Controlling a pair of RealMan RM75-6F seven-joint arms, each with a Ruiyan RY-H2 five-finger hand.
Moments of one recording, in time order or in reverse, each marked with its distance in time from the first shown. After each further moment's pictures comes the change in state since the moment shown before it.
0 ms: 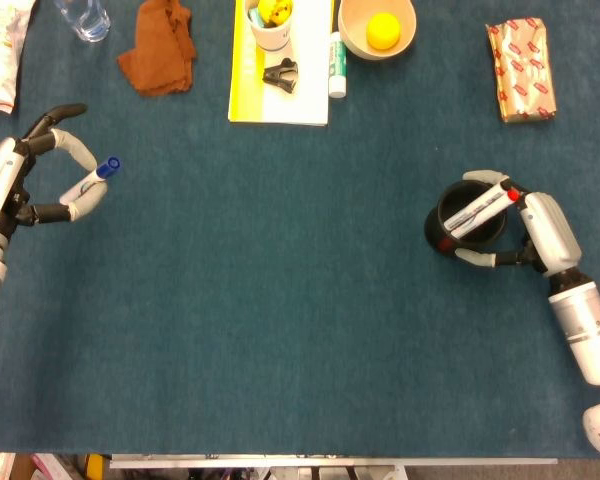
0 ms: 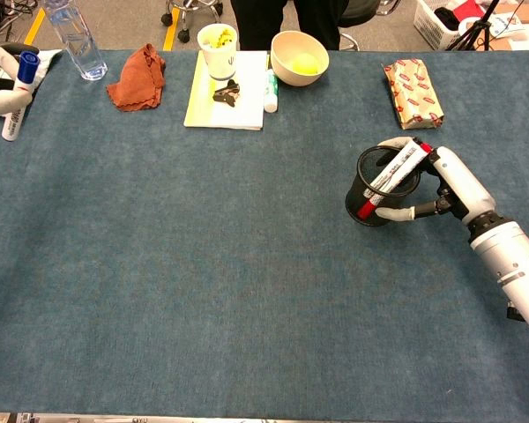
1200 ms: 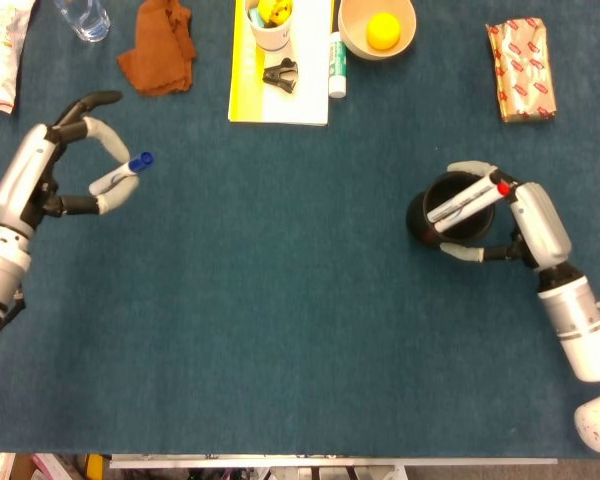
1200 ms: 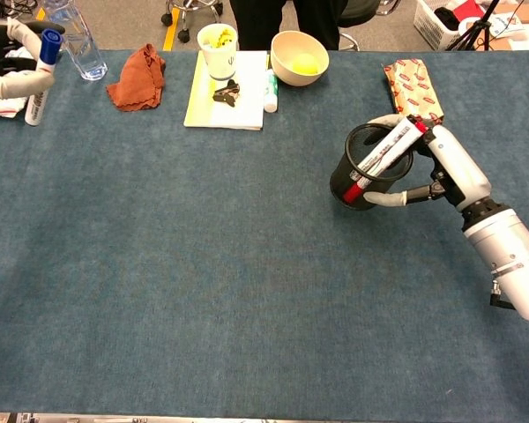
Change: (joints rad) left arm -0.047 0.012 -0.037 -0.079 0.008 -0.007 0.040; right arm 0.034 0.052 0.024 -0.164 -0.026 0.071 -0.065
